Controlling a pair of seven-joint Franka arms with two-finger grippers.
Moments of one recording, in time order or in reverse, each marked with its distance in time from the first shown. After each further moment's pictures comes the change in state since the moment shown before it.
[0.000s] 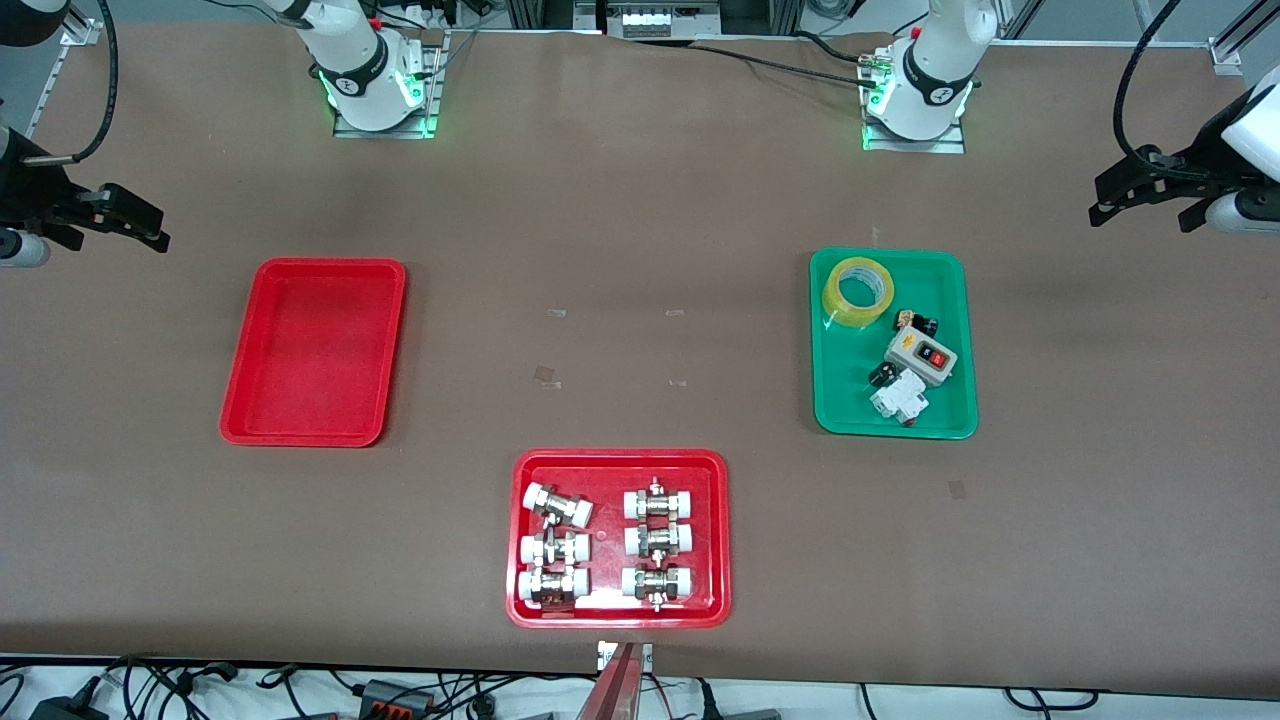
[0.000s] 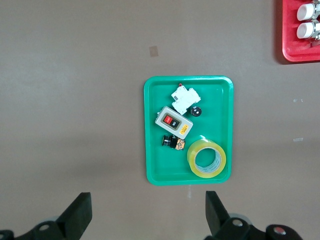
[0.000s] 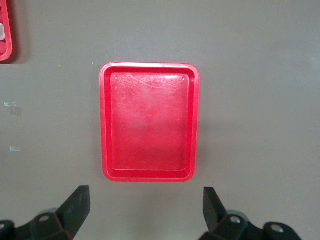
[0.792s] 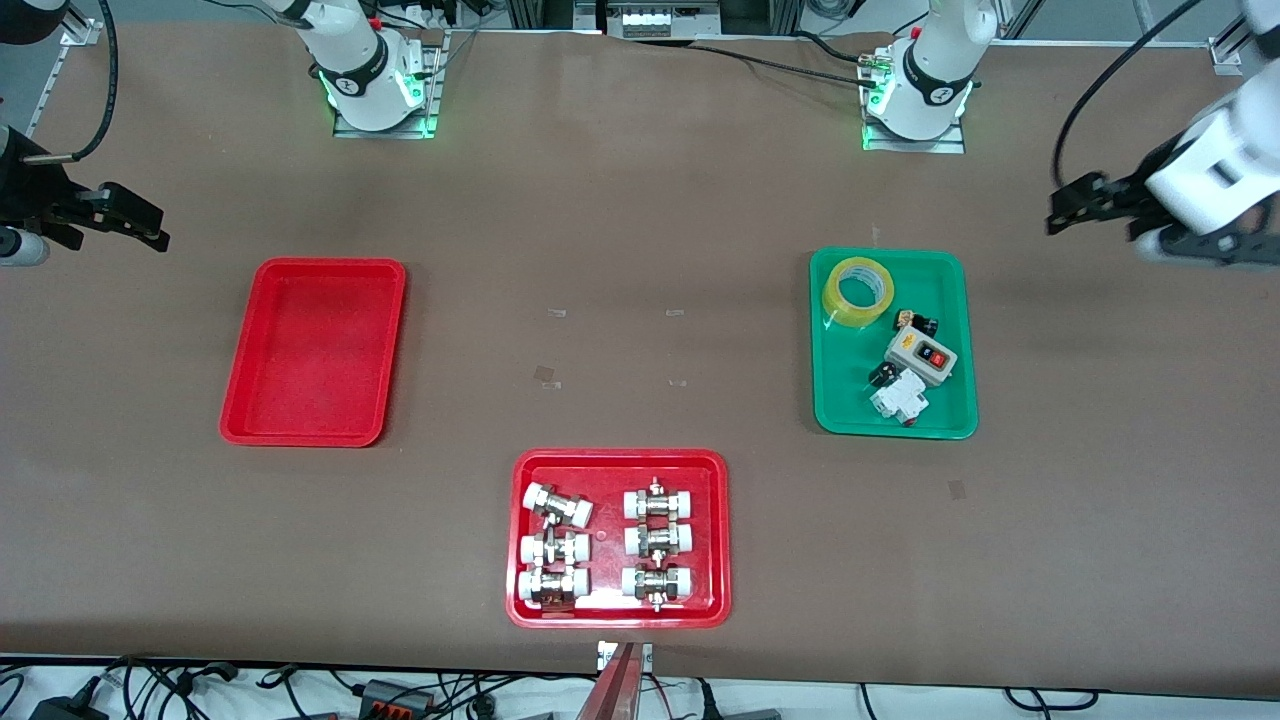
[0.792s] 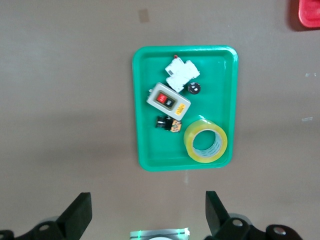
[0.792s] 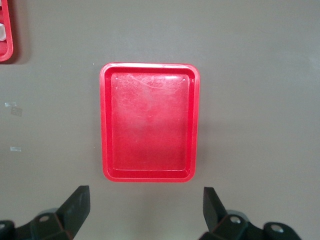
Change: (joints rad) left arm -0.008 0.014 -0.014 -0.186 -0.027 0.073 0.000; right arm 0.001 -0.001 0.001 0.001 0.000 0.000 0.000
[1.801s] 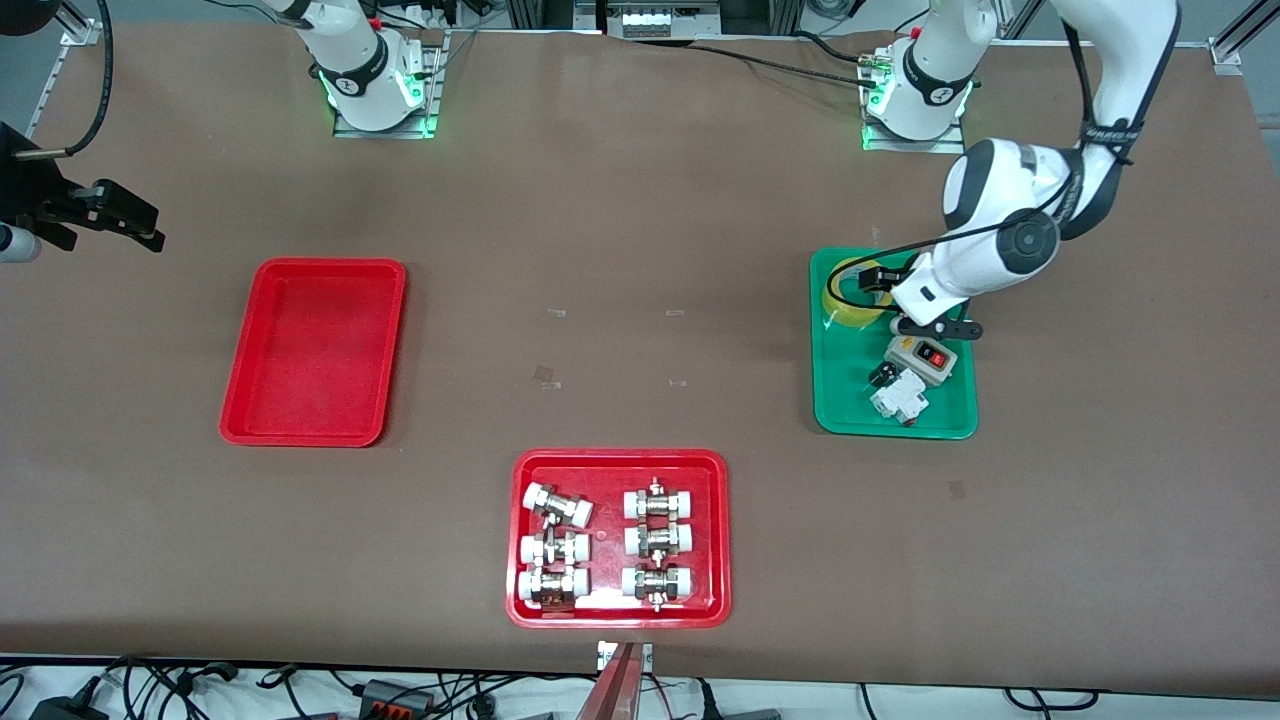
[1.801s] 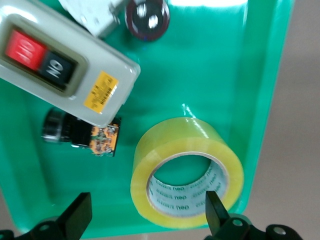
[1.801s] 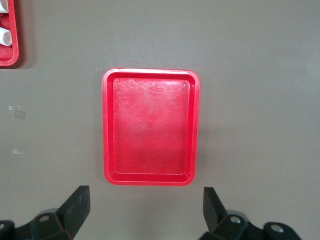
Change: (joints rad) left arm -0.005 0.264 -0.189 -0.527 -0.043 0.669 -0.161; right arm 0.001 0.002 0.005 0.022 0.000 0.000 -0.003
